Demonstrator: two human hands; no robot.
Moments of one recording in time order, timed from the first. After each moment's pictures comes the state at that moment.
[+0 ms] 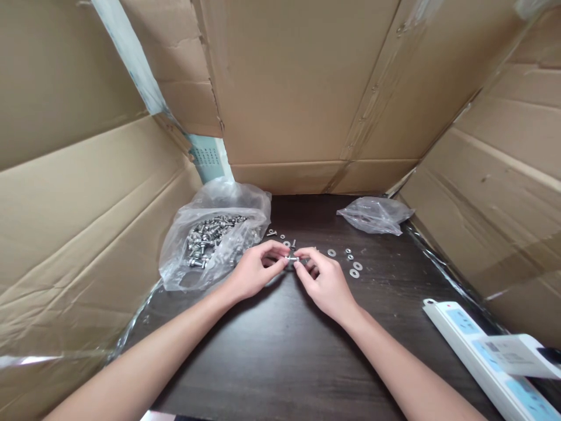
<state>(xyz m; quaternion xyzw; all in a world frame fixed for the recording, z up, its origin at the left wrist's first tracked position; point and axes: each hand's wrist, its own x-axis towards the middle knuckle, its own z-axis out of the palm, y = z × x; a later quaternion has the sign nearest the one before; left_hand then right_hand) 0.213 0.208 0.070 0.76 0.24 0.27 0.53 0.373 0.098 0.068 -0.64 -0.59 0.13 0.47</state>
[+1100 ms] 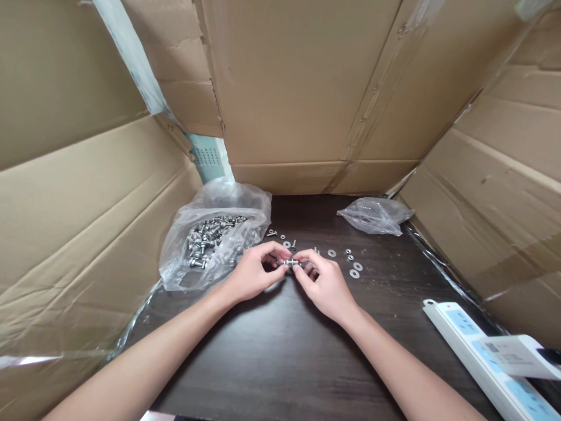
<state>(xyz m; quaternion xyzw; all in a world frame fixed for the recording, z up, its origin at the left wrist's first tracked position) 0.210 0.206 0.078 0.80 0.20 0.30 0.48 0.370 0.096 0.073 -0.65 -0.58 0.17 0.46</state>
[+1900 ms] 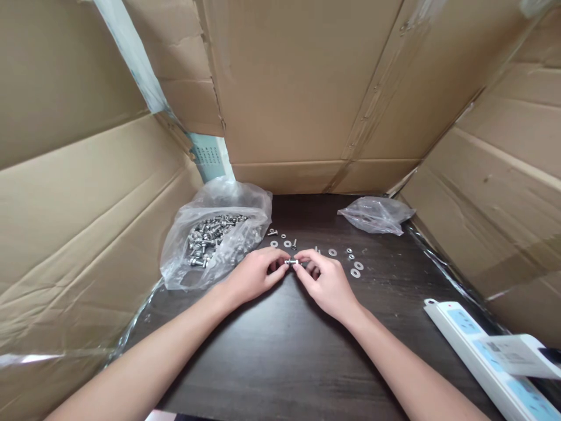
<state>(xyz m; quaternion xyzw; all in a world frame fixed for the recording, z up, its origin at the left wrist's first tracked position) 0.206 0.211 0.070 0.91 0.18 0.23 0.31 0.374 0.096 0.071 -0.66 -0.59 0.15 0.44</state>
